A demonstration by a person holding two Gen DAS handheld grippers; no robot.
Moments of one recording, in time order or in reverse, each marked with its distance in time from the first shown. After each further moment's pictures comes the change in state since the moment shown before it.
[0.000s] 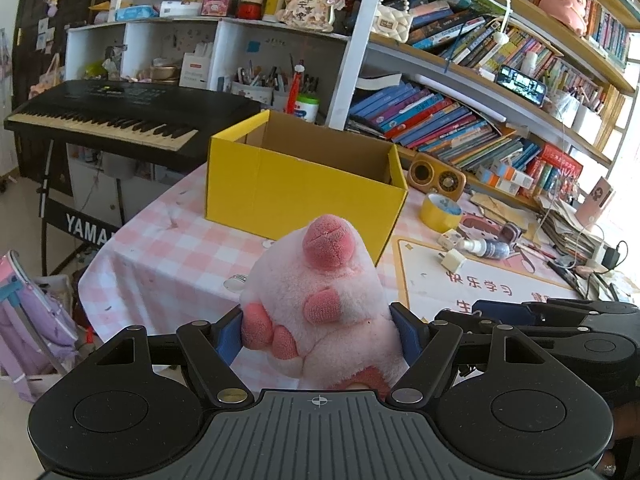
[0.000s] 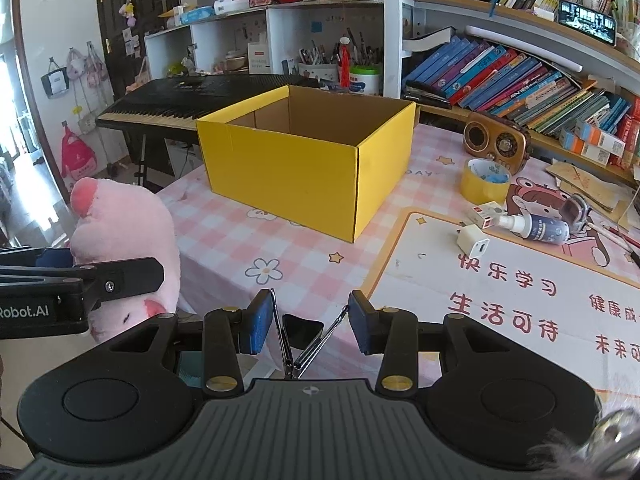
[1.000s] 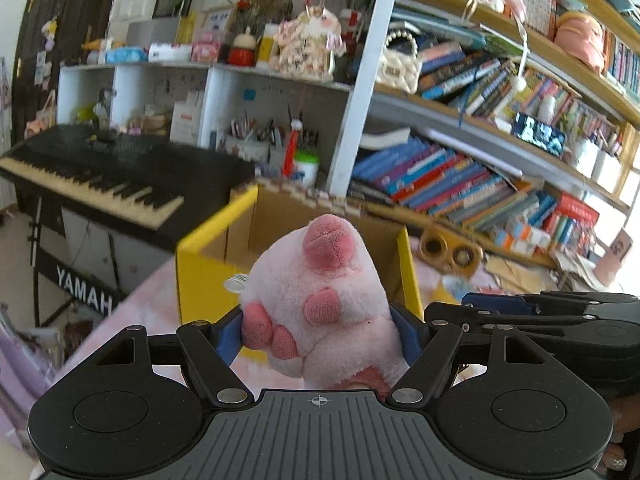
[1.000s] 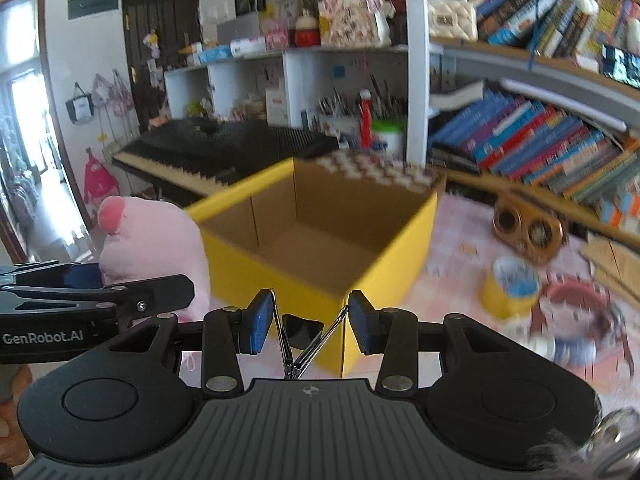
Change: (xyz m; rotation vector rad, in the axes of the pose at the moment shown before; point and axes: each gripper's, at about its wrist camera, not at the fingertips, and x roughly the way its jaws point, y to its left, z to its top) left arm 0.068 -0.010 0.094 0.011 -0.143 0.017; right arm 0.051 -0.045 0.115 -0.061 -0.132 0.107
